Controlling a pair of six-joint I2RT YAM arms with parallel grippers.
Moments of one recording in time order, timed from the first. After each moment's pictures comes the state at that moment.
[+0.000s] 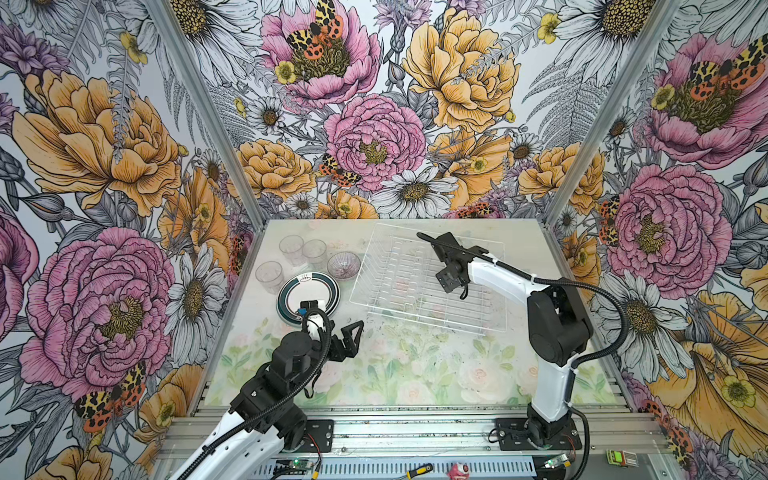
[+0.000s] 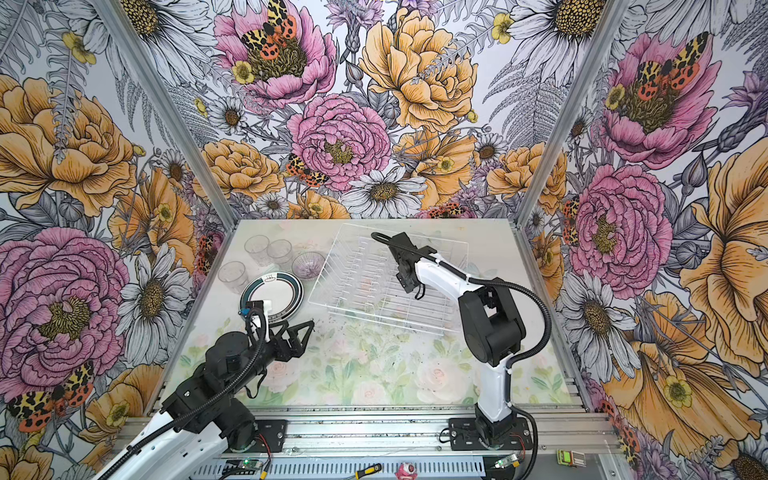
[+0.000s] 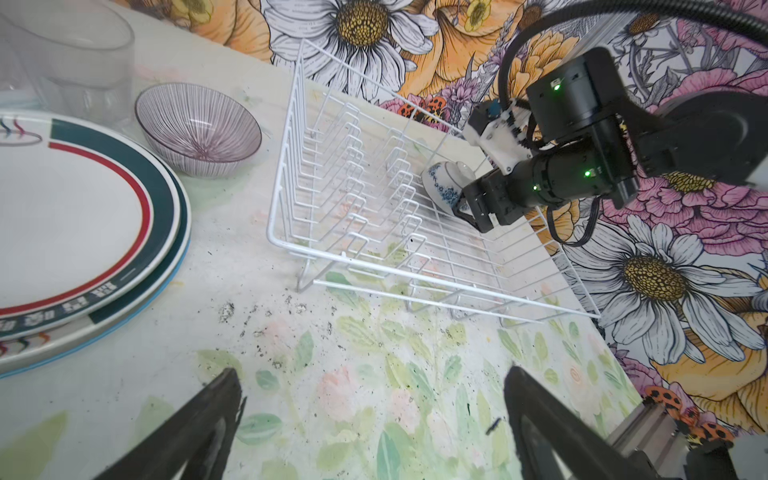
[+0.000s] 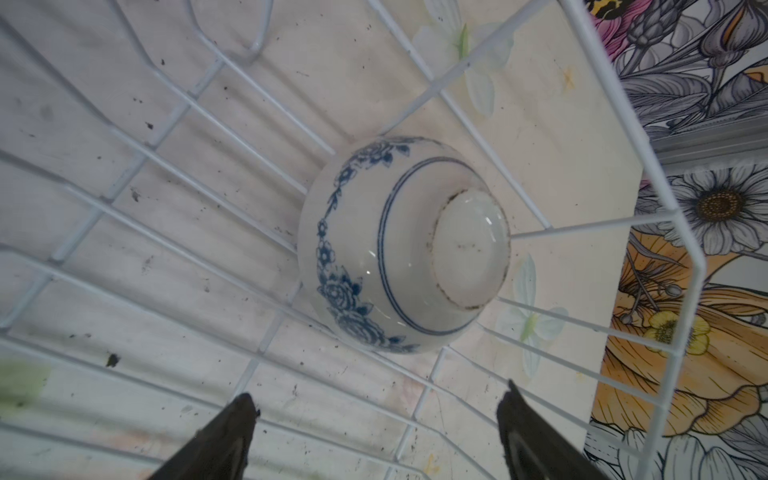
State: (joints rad) left arm -0.64 0.33 0.37 -0.35 -0.13 -0.57; right arm 0.48 1.94 1.48 -0.73 0.50 -0.07
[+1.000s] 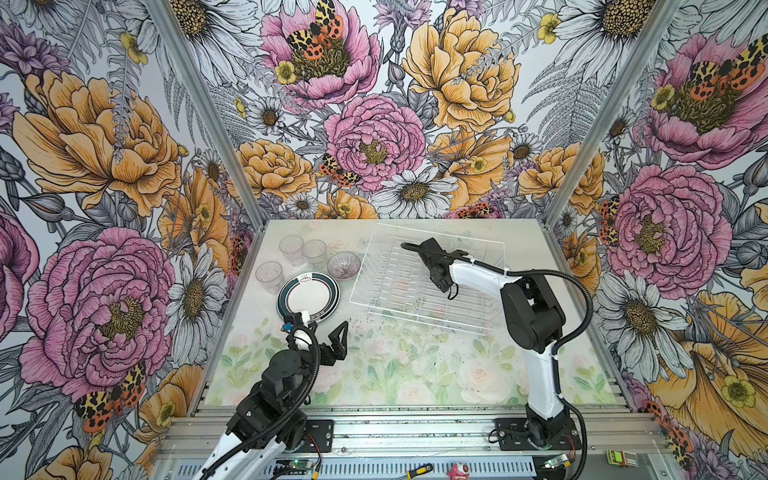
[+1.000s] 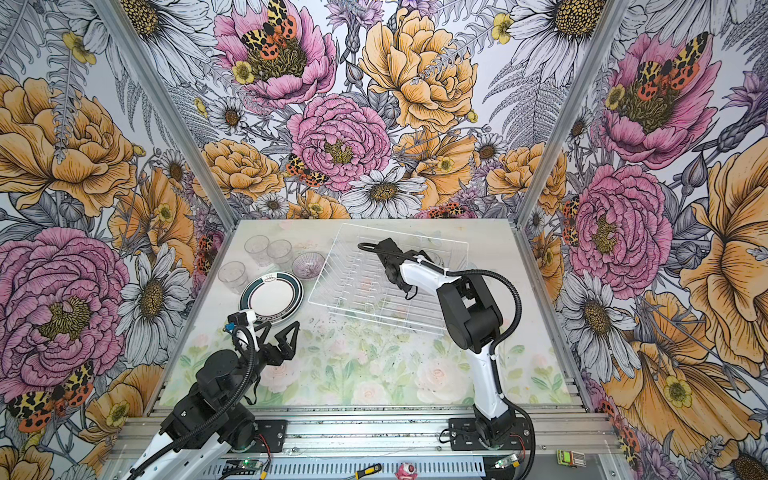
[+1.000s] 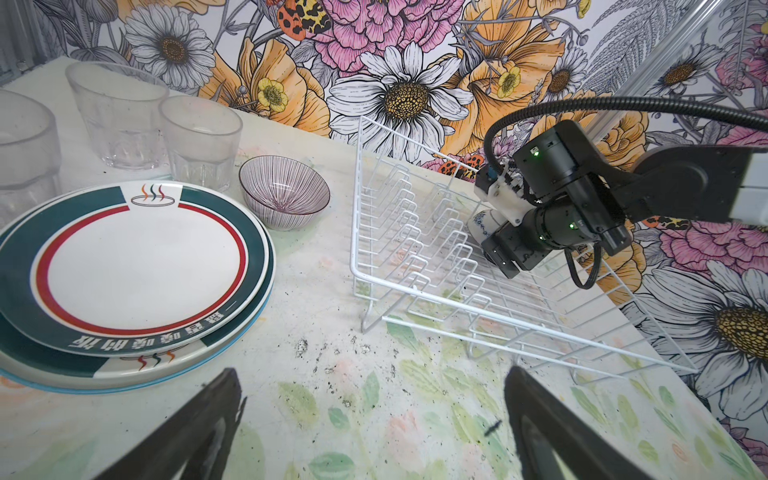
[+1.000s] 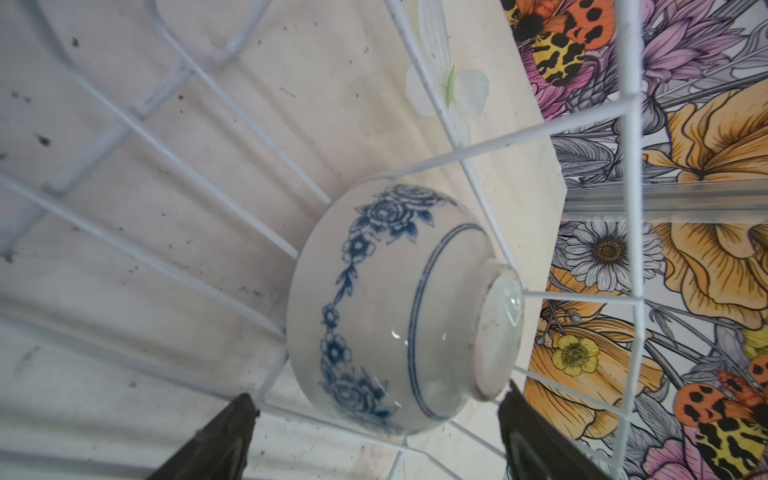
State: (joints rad) left arm -0.60 0.11 0.25 -0.35 -0.27 -0.48; right arm 0.53 2.11 1.57 -0.67 0.72 -0.19
